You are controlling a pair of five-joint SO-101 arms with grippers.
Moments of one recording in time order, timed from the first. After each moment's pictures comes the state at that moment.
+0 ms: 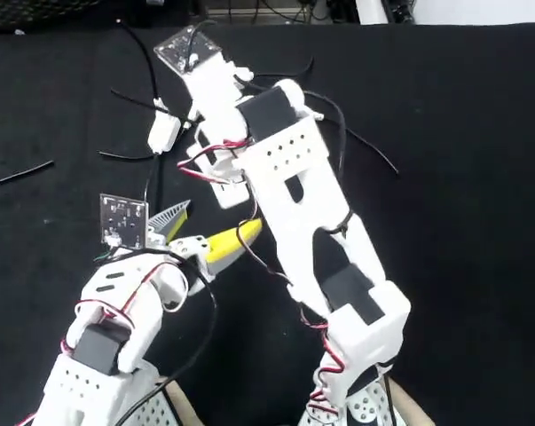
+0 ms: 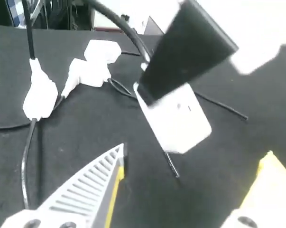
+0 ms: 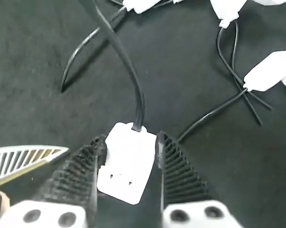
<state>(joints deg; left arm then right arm) 17.8 -90.9 82.4 36.2 13.2 -31.1 15.8 -38.7 99.8 8.9</state>
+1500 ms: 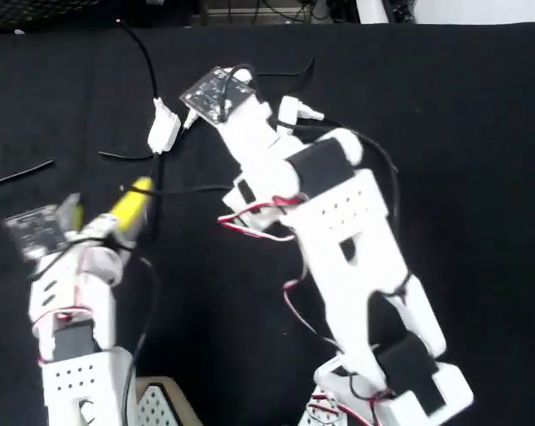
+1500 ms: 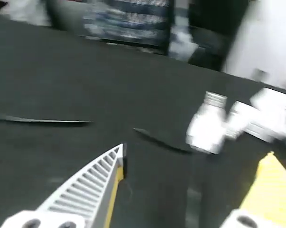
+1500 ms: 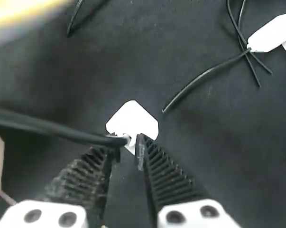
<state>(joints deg) -19.1 -90.7 94.6 19.5 8.2 -29.6 -11.8 -7.5 96.7 16.0</state>
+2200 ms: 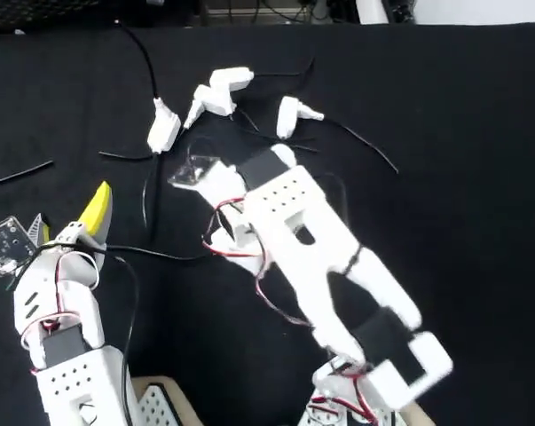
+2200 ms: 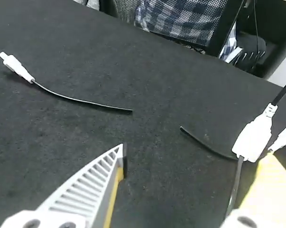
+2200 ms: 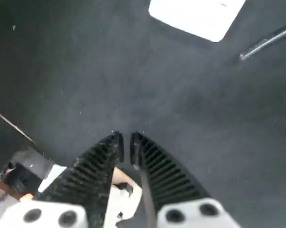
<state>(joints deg) -28.7 -90.9 96.8 21.1 11.5 -33.2 -3.0 10.9 97.9 23.3</state>
